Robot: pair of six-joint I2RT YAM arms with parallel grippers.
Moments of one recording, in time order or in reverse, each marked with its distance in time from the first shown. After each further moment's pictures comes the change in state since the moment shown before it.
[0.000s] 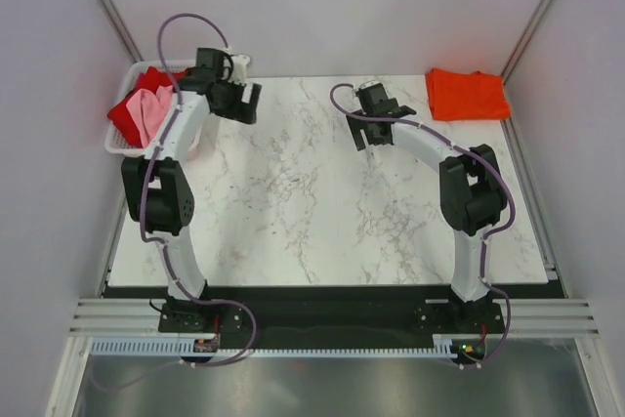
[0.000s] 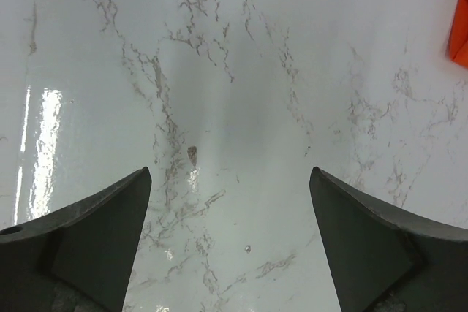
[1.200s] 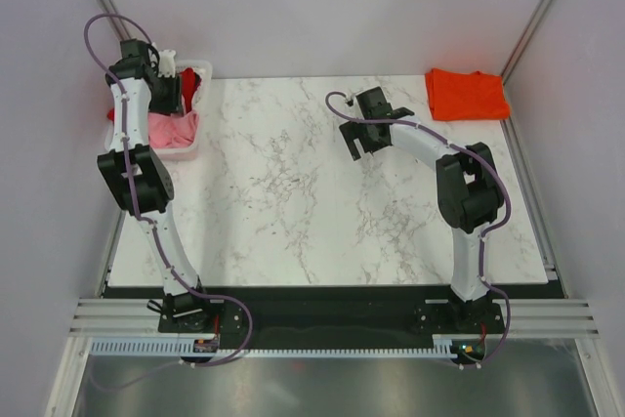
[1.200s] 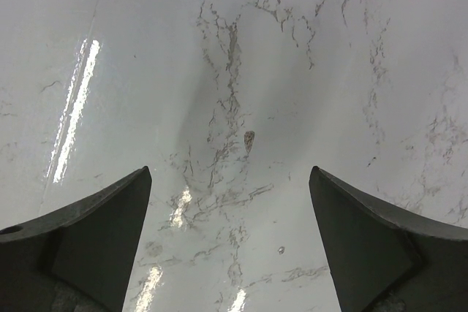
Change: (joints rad) left arm 0.387 0.257 0.436 -0.285 0.034 0.093; right arm -0.005 0.030 0.006 -0.042 -0.212 -0.069
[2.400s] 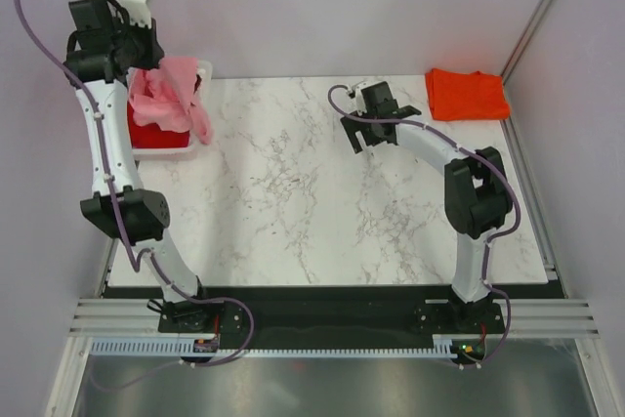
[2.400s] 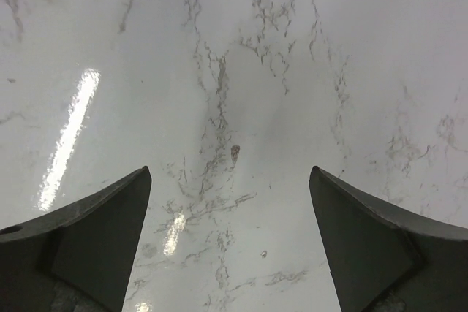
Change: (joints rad) left arm -0.014 -0.271 0.080 0.069 0.156 0.005; right arm -0.003 -0.056 -0.040 0.054 0.021 -0.048
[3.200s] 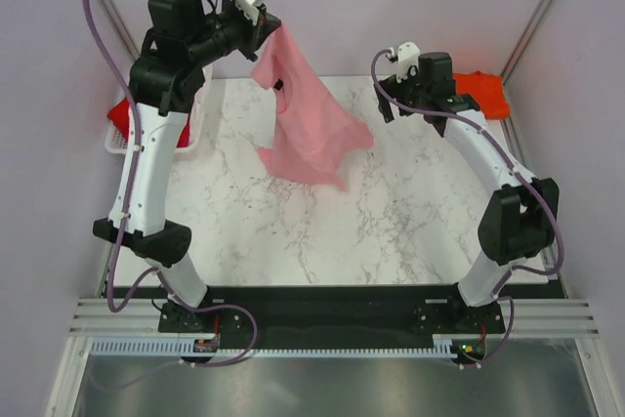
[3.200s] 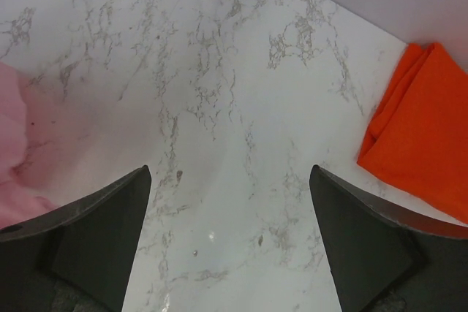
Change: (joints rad) left arm -0.586 -0.232 0.083 0.200 0.066 0.072; right arm -0.177 -0.215 0.021 0.085 -0.257 -0.106
